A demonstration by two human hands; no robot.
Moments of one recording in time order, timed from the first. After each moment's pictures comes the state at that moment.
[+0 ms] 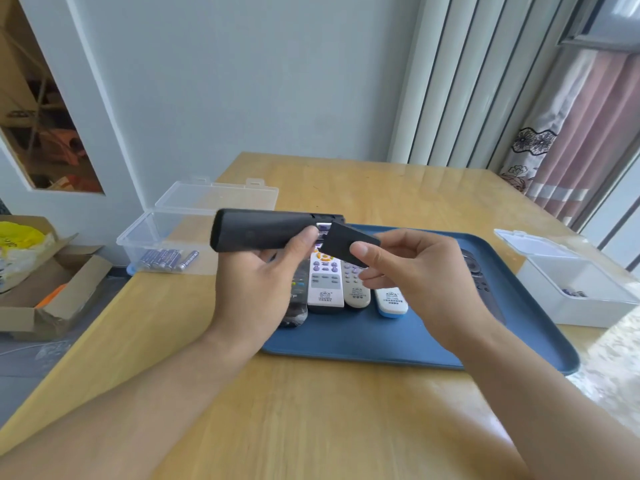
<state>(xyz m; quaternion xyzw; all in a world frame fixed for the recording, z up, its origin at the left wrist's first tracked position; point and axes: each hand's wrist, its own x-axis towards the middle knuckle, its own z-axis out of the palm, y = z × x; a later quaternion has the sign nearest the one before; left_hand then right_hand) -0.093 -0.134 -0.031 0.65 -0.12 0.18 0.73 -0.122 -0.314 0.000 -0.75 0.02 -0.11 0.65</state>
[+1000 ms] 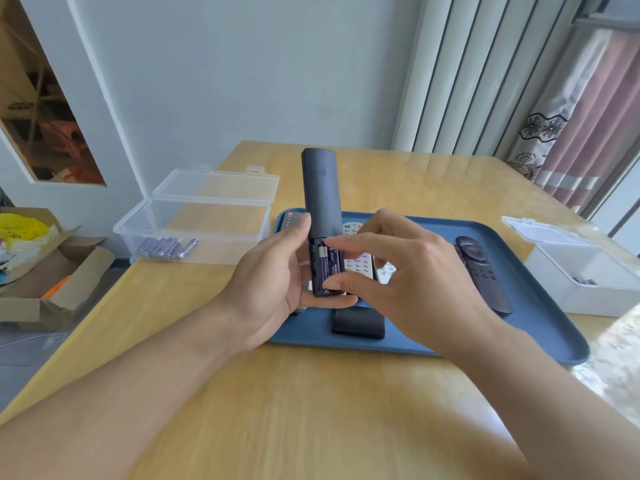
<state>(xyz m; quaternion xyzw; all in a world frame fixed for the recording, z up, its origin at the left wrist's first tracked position) -0.096 -0.132 -0.020 0.56 -0.11 -0.20 0.80 -0.129 -0.311 -0.013 -0.91 -0.19 -0.26 0.27</state>
